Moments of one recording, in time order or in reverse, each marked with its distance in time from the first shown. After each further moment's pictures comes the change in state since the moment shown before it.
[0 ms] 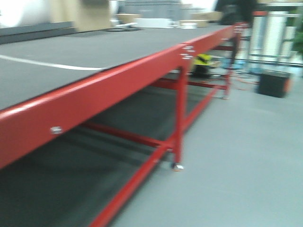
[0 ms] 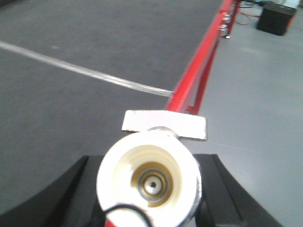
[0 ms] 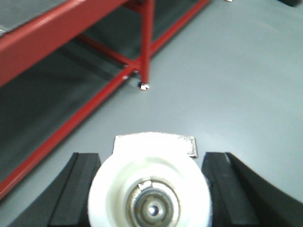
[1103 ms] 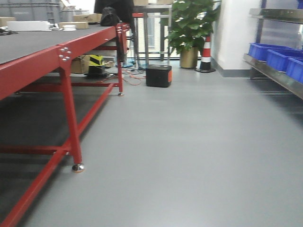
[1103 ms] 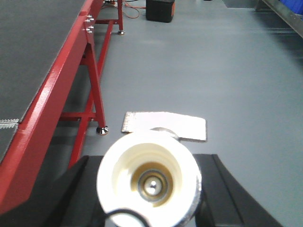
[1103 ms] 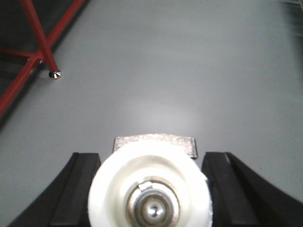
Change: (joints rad) left arm 0.000 0.000 0.000 0.000 -0.002 0.000; right arm 0.000 0.000 0.000 0.000 0.000 0.000
